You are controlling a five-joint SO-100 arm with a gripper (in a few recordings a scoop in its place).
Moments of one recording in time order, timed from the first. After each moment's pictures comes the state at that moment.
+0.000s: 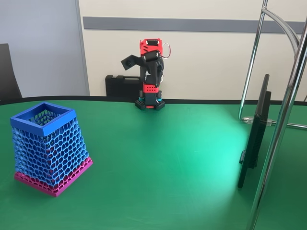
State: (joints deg) arm -5.4 142.6 129.0 38.8 17.2
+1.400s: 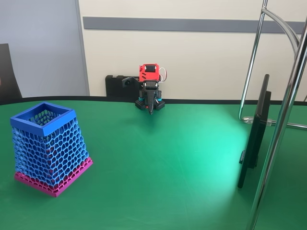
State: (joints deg) arm -2.4 190.0 176.2 49.5 -0.5
